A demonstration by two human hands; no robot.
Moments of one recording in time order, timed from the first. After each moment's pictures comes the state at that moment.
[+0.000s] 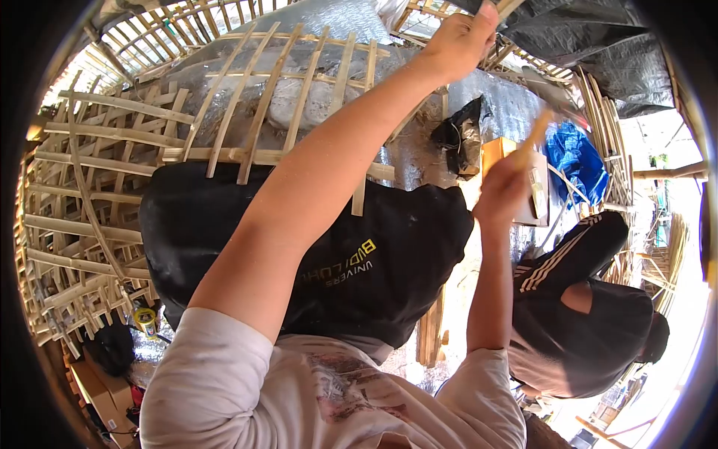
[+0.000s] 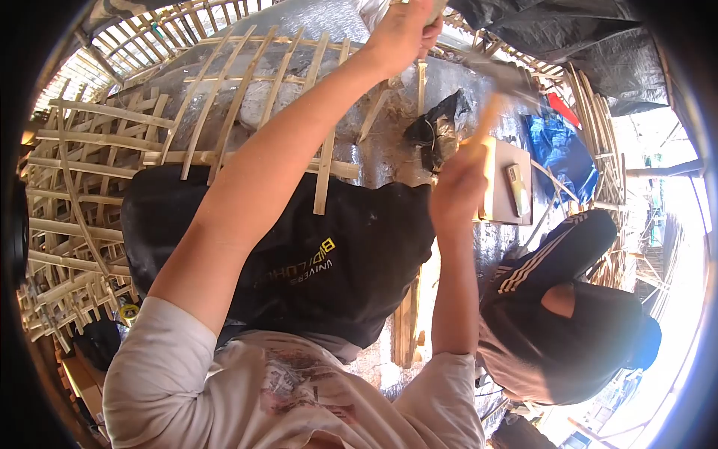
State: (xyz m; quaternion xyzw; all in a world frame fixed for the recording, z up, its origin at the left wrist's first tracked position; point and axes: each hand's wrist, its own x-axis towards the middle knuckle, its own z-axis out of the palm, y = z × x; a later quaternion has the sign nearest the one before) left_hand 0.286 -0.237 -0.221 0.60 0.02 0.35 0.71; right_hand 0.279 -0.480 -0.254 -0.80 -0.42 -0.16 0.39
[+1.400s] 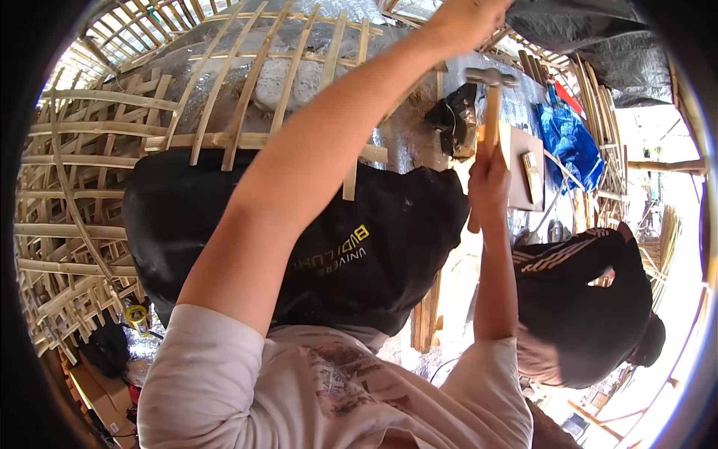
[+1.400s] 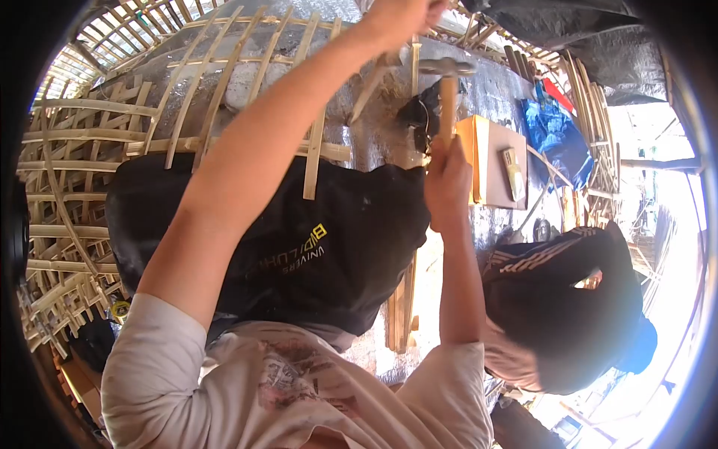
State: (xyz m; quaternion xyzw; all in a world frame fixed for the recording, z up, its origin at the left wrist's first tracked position) left_hand 0.299 -0.227 -0.220 0.61 0.01 0.37 0.70; right_hand 0.285 -0.493 -0.270 -0.89 -0.36 0.03 0.29
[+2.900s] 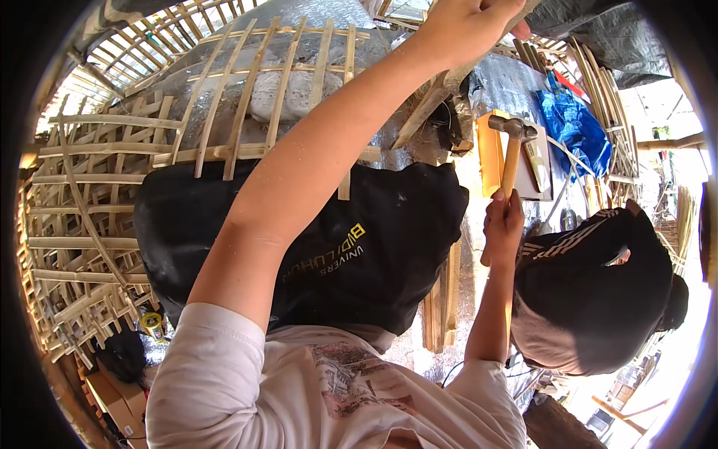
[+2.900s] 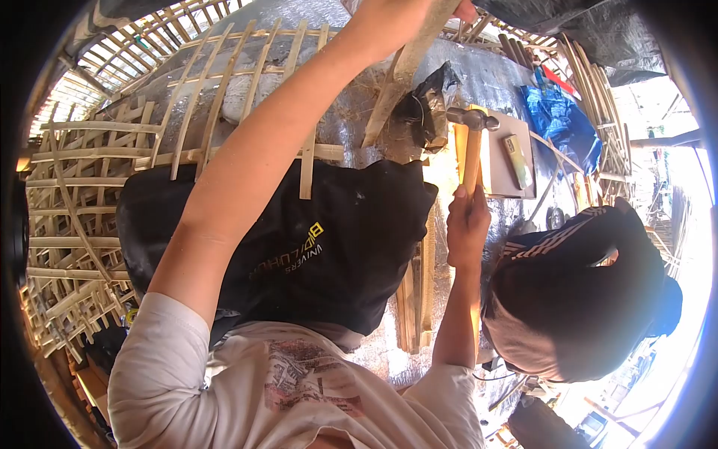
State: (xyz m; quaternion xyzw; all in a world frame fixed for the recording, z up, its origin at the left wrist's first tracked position) left_hand 0.259 -0.301 -0.156 0.58 -0.09 0.45 0.67; right_hand 0.272 -0.593 -0.279 -0.84 -0.21 0.13 0.49
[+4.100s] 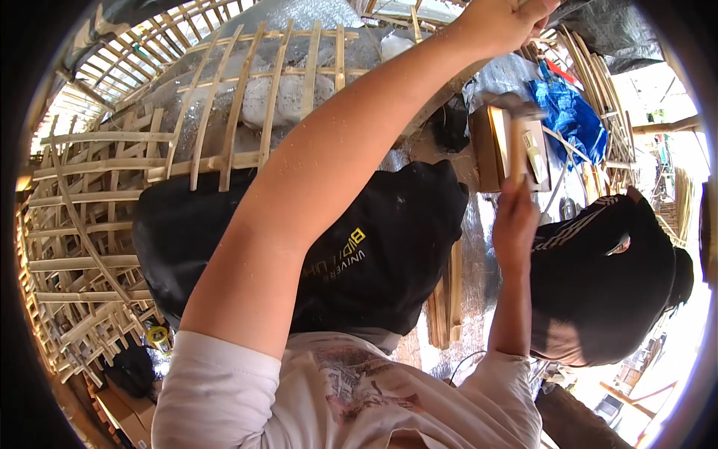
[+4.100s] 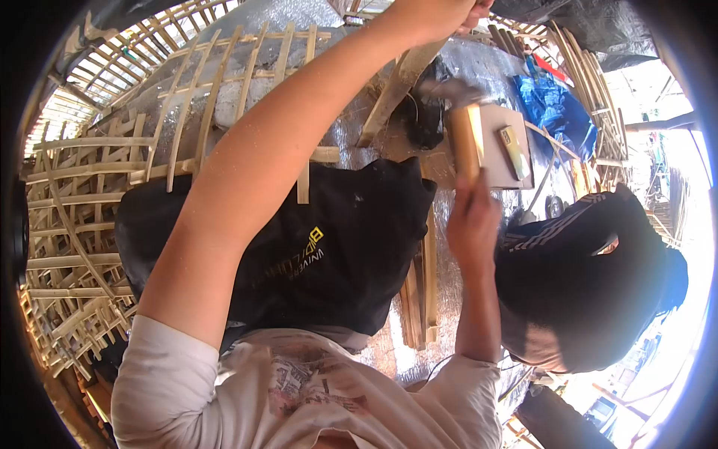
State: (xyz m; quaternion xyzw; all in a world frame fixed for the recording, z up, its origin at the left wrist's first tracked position) left_hand 0.317 -0.301 -0.160 0.60 -0.11 0.38 0.70; right_hand 0.258 -0.571 -0.229 -0.90 -0.36 -0.06 0.26
